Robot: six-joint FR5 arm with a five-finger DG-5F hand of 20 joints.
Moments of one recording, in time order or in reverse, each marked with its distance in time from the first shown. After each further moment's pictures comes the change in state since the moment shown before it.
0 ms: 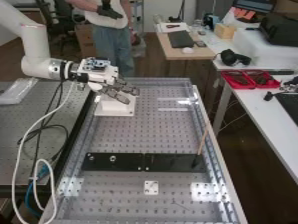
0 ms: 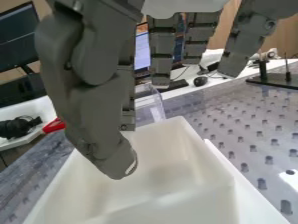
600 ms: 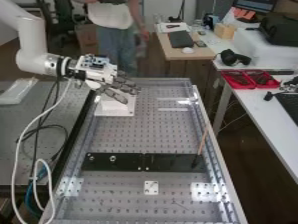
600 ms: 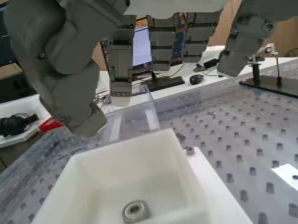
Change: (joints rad) arm -0.052 0.085 0.033 -0.121 -0.047 -0.018
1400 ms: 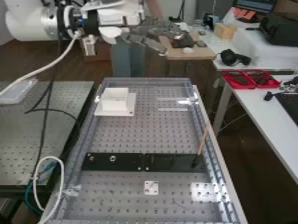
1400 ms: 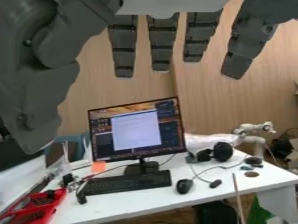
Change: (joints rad) arm -0.397 0.019 0.424 -0.168 -0.353 -0.249
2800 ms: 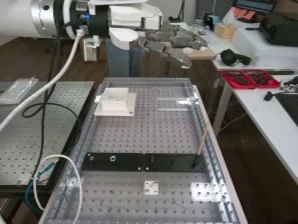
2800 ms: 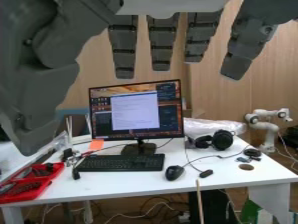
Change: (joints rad) arm -0.253 -0.135 0.260 -0.245 -0.351 -0.041
